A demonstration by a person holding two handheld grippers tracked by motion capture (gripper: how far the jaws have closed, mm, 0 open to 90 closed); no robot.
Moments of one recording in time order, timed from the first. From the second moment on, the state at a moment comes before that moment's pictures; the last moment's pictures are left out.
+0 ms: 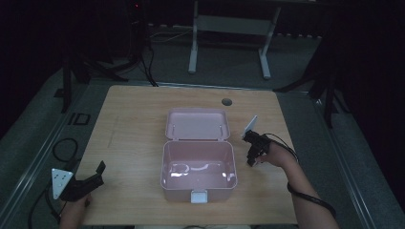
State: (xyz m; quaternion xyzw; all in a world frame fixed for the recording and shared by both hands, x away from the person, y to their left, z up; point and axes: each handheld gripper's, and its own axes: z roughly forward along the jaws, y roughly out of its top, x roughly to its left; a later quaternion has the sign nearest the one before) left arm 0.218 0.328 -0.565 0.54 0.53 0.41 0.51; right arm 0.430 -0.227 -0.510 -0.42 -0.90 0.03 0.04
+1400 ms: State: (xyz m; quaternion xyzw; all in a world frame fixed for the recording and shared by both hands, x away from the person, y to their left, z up) left arm 0.218 0.328 -0.565 0.54 0.54 0.41 0.50; right arm 0.356 -0.228 -0.491 0.00 -1.00 0.08 0.00
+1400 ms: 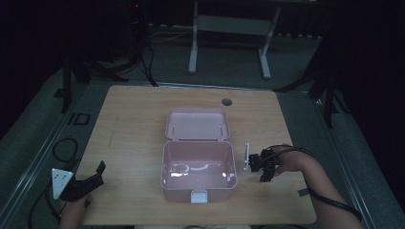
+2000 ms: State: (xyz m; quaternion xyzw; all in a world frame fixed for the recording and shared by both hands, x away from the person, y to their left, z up) left arm 0.218 0.327 -0.565 0.54 0.54 0.41 0.50; right arm 0.345 -0.227 -0.489 0.02 -0.99 0.10 0.02
